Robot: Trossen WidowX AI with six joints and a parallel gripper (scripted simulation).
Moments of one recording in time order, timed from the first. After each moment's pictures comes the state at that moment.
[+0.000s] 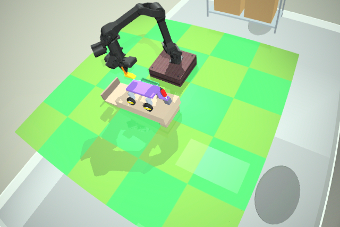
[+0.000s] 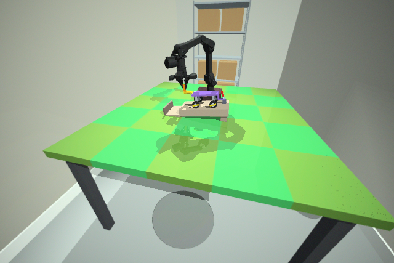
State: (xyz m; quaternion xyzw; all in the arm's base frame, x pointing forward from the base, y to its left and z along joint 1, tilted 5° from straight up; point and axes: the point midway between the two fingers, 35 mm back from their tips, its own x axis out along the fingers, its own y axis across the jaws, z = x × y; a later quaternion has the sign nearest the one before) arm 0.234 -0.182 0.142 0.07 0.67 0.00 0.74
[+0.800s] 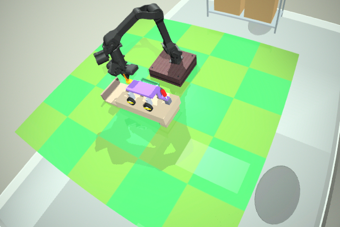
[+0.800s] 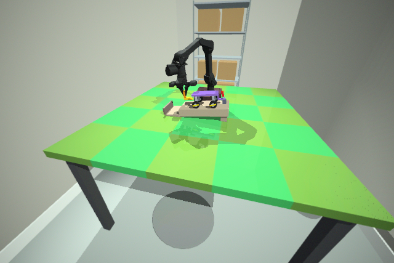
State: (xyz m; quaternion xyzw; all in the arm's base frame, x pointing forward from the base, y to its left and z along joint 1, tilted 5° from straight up) arm 0.246 -0.182 0.099 0.07 0.66 0.00 0.74
